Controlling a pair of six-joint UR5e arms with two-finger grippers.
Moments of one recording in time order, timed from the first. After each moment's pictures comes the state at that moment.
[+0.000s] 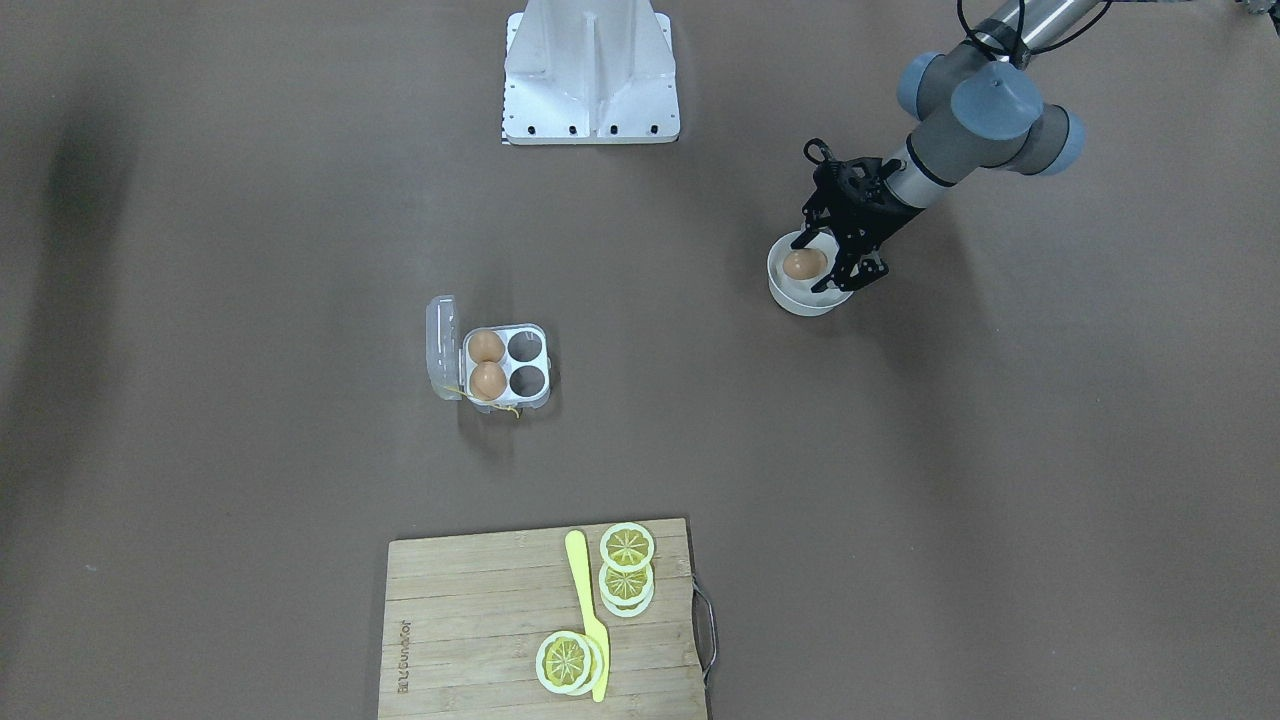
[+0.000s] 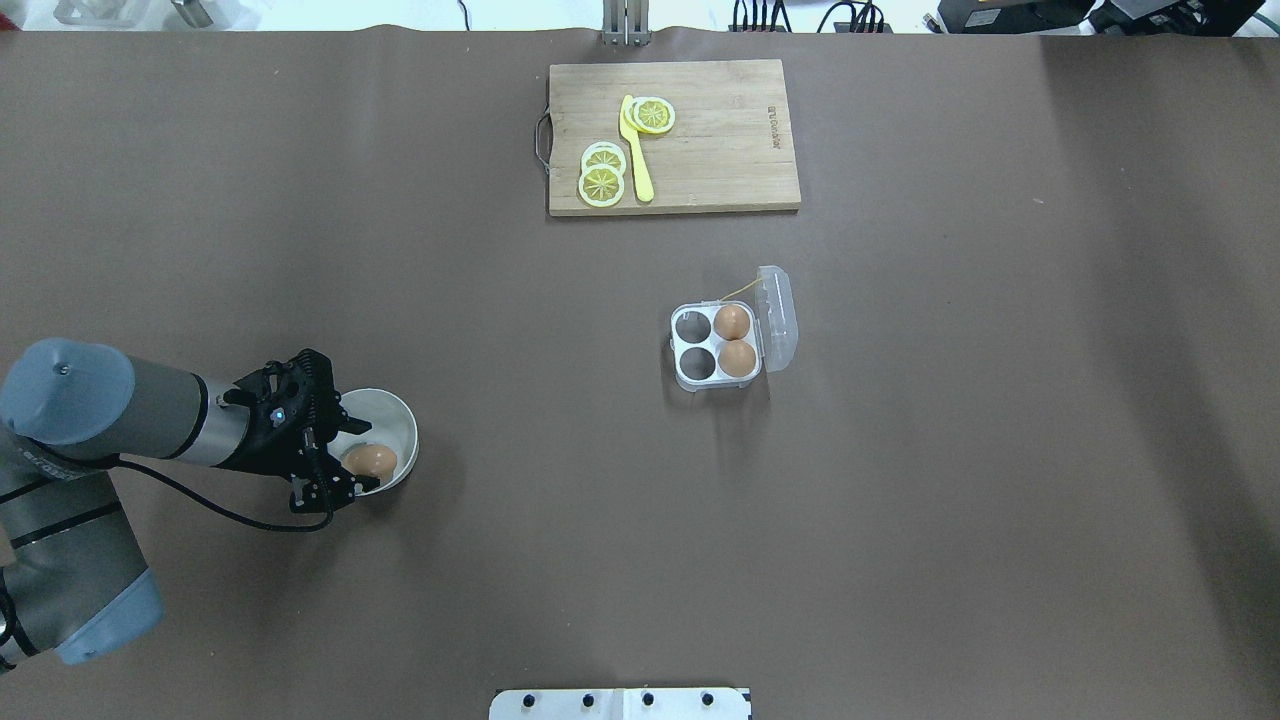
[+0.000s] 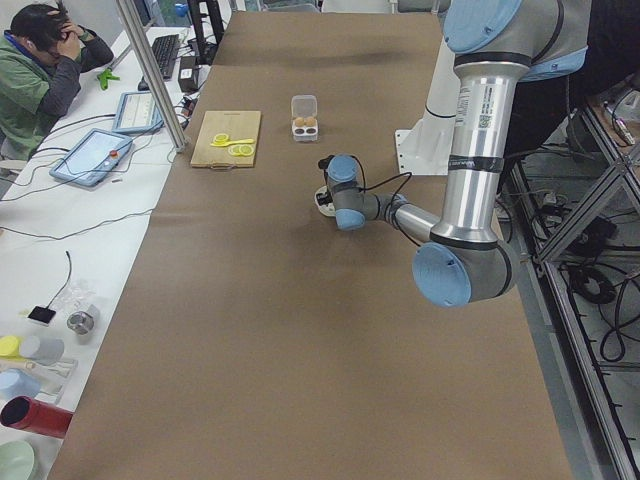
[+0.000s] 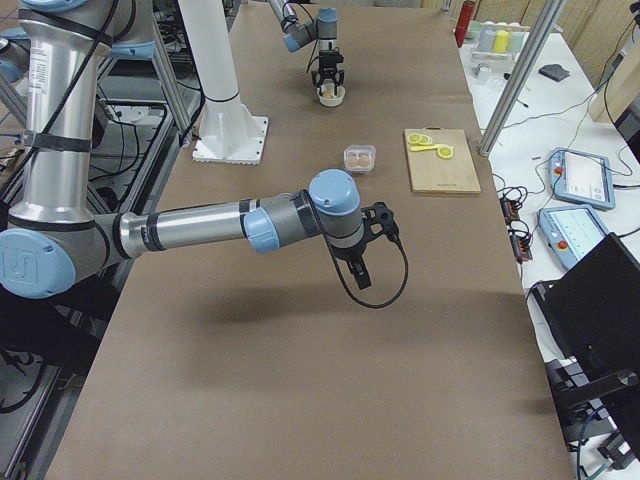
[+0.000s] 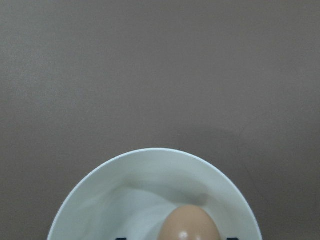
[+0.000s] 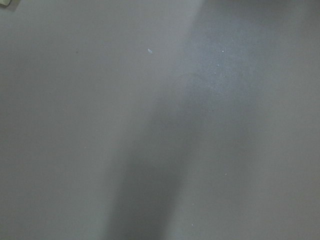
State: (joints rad) left arm -0.56 -1.67 -1.70 -2.51 -2.03 -0.08; right arm 1.51 -1.73 1.91 -1.37 2.41 -0.07
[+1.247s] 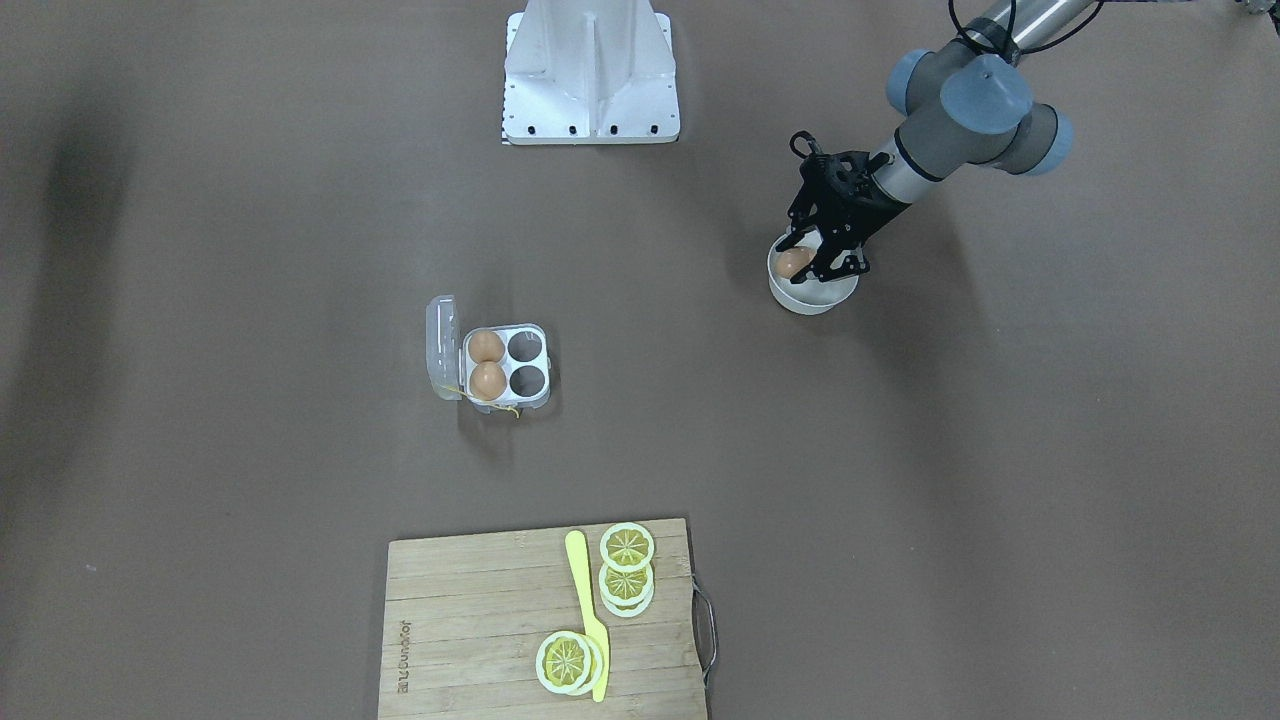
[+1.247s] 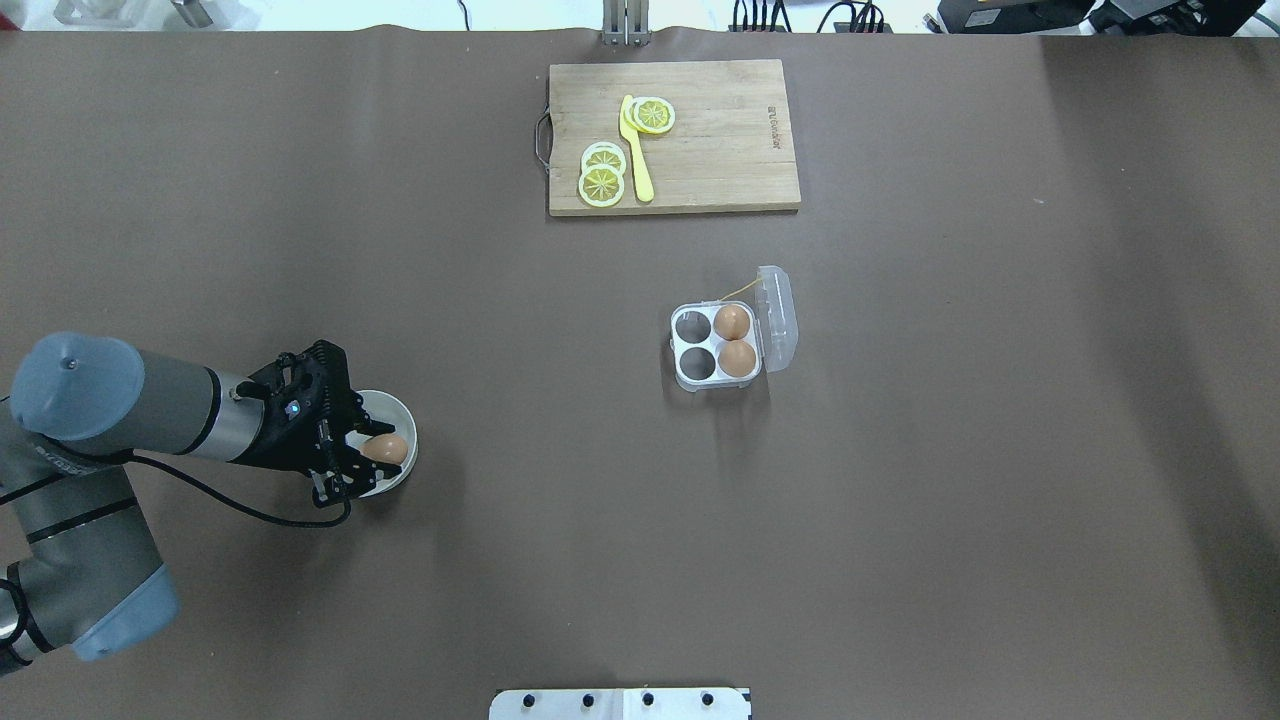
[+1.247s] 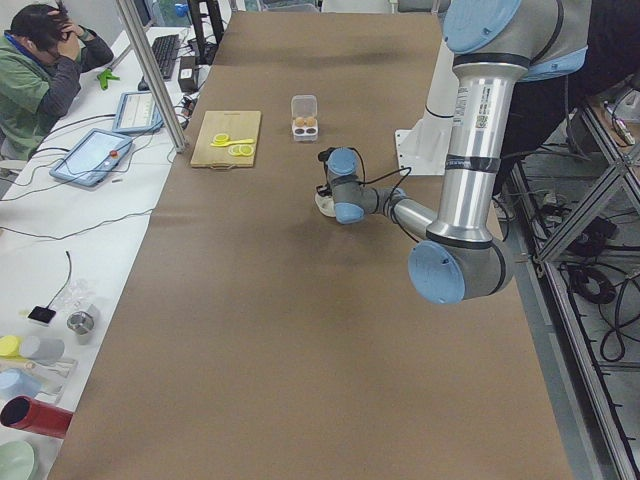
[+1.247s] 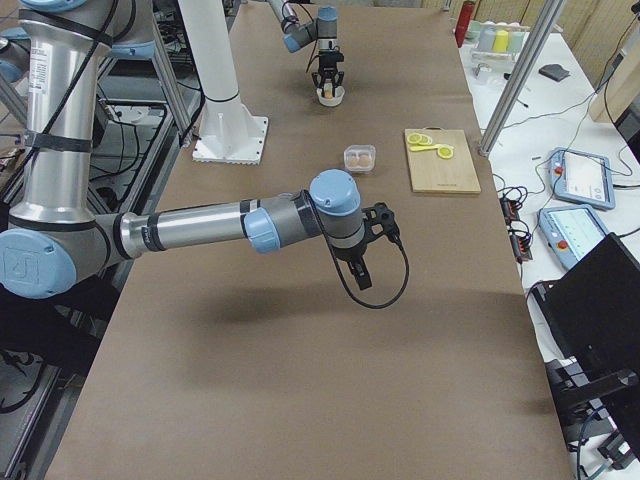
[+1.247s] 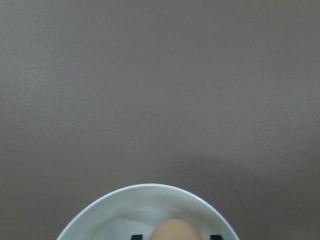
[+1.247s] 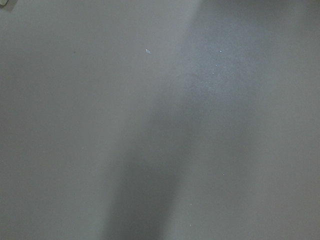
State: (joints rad) left arm -0.56 -1.70 -1.73 -2.52 -2.03 -0.11; right arm 1.51 -1.73 1.91 -1.37 2.41 -0.07
